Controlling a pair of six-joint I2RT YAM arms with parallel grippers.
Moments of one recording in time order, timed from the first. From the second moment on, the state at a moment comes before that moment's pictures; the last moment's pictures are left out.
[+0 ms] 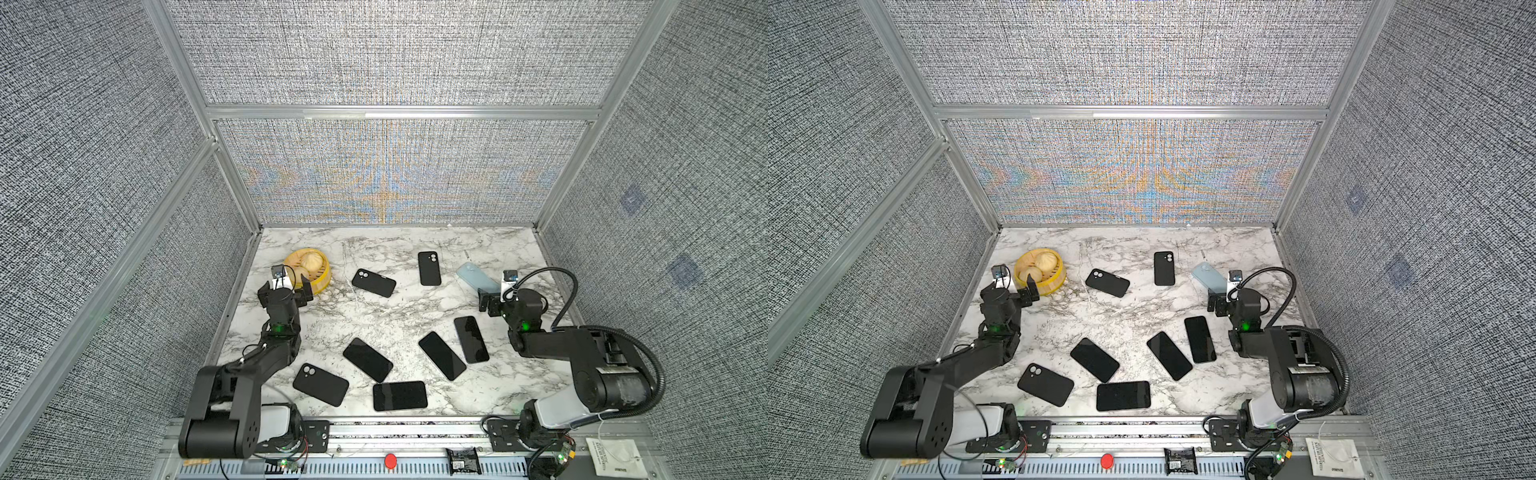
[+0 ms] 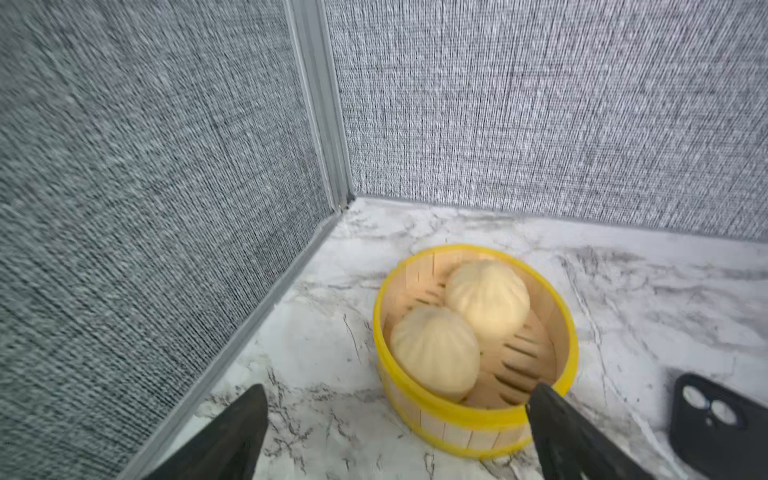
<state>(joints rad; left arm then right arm) -0.09 1.23 0.41 0.63 -0.35 -0.03 0.02 1.49 0.40 0.71 -0.05 -0.02</state>
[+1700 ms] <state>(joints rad) -0.35 1.51 1.13 -0.60 -0.02 -0.48 0.67 1.79 1.25 -0.33 -0.13 -0.01</state>
